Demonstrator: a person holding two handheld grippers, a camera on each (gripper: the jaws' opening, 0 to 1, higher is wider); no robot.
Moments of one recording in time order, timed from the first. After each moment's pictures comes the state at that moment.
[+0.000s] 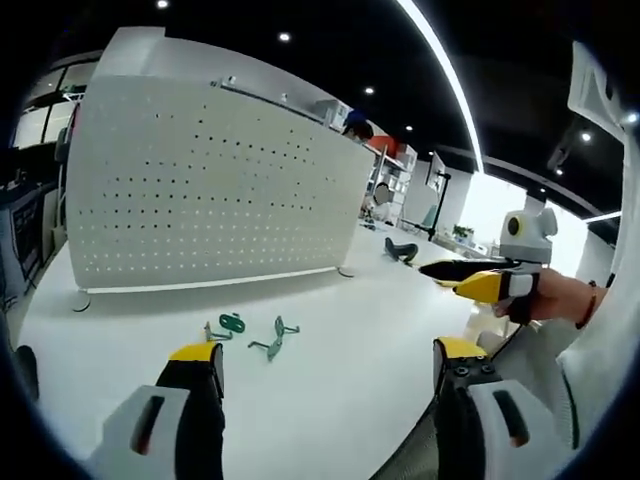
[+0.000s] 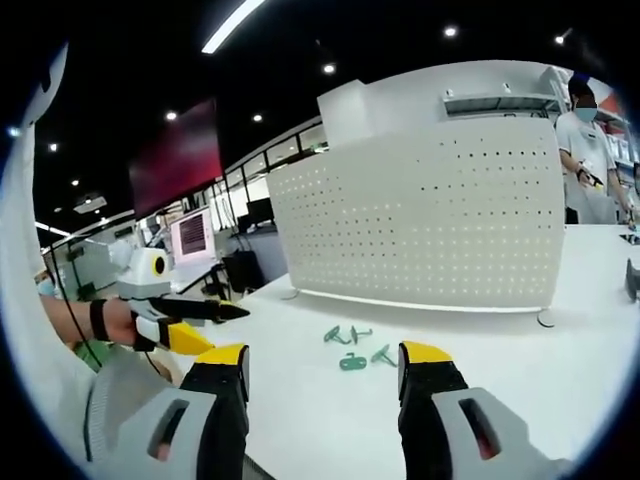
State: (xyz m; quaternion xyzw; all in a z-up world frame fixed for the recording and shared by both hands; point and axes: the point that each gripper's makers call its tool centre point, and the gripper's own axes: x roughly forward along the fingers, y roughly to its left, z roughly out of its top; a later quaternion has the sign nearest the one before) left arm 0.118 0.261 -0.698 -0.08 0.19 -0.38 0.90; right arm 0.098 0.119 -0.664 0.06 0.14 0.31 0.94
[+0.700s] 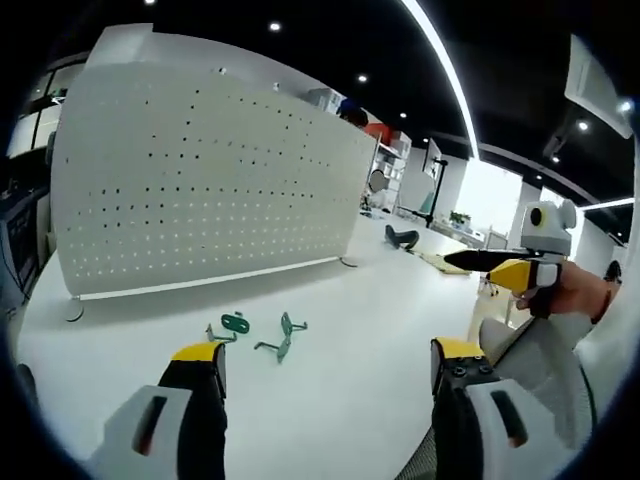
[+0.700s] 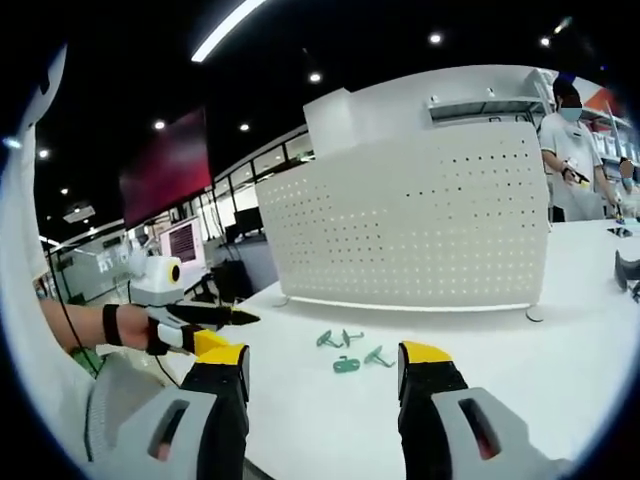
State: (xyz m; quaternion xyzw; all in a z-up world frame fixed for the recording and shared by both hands) left arm 0.146 0.258 -0.714 -0.05 0.21 -0.39 0.89; right arm 0.094 0.113 -0.662 0.07 0.12 0.28 0.95
